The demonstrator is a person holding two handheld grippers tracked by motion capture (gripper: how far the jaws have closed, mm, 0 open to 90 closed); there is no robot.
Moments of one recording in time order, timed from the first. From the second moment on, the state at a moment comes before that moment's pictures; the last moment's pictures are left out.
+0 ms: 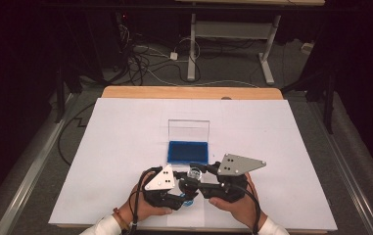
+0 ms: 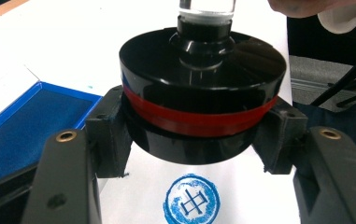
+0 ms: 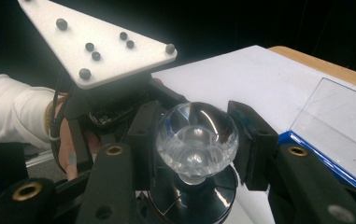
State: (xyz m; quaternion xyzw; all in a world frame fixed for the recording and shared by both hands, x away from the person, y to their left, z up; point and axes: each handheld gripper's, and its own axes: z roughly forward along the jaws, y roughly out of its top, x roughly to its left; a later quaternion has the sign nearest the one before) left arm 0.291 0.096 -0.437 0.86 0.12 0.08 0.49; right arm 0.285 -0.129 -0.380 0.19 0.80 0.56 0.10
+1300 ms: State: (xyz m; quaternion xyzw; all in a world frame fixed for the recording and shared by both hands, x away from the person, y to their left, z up) left arm 0.287 0.097 -0.435 0.88 0.10 0.12 0.44; right arm 0.287 -0.128 -0.395 0.18 0.80 0.56 0.08
